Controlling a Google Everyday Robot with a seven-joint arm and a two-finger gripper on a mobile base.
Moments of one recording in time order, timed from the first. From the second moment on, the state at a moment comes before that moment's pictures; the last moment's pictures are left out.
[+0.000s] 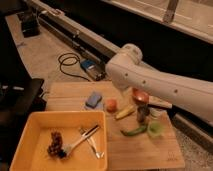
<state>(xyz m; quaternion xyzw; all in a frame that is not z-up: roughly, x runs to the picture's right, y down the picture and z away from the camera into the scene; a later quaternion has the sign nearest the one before) 0.060 -0.011 0.712 -0.15 -0.05 -0.30 0.94</state>
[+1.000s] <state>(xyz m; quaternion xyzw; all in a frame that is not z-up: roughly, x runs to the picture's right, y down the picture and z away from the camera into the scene) -0.050 0.020 0.793 -0.19 -0.16 -0.30 0.92</state>
